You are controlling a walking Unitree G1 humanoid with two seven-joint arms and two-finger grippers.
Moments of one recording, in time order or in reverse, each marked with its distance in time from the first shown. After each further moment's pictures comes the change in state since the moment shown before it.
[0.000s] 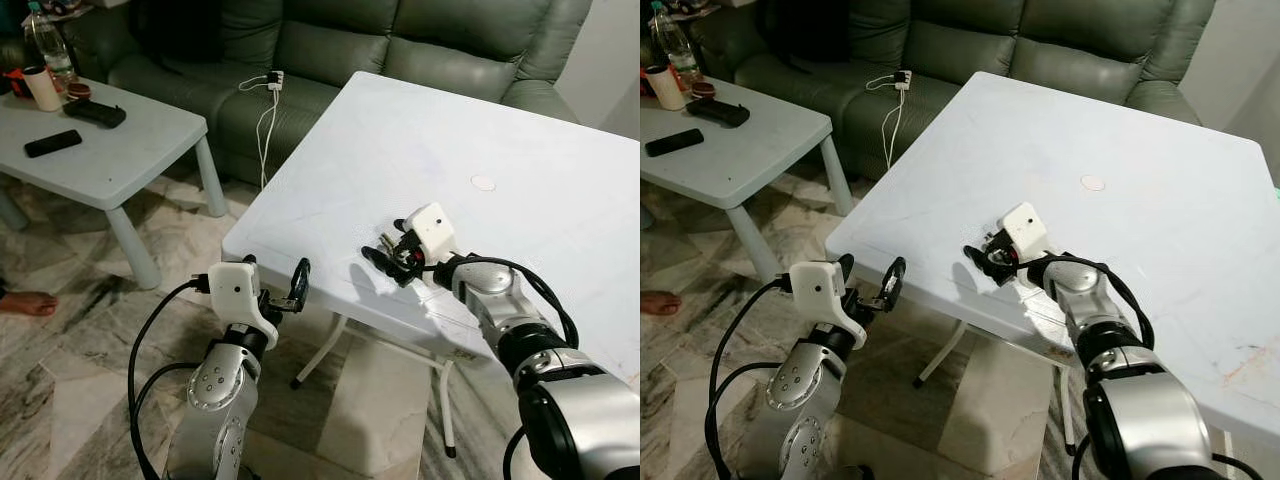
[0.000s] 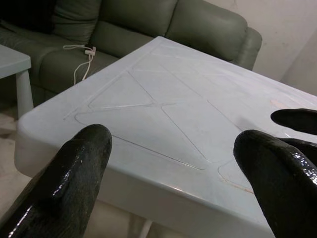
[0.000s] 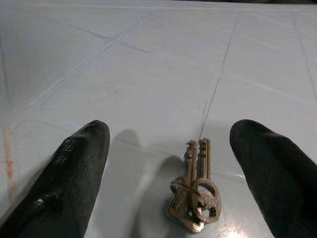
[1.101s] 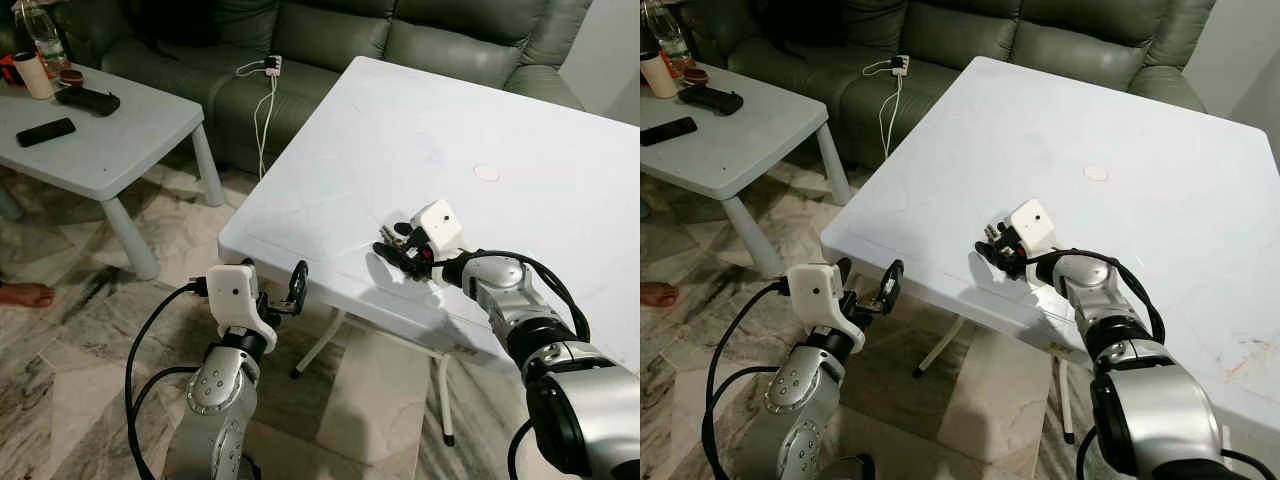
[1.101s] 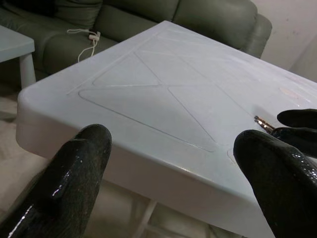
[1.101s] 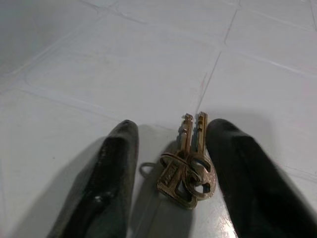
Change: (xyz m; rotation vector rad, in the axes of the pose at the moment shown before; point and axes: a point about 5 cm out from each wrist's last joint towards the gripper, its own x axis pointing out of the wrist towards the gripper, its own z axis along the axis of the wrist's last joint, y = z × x) left arm -0.003 0.000 0.000 -0.007 0.017 0.020; right arm -0.004 -0.009 0.002 -0.027 0.031 -0.002
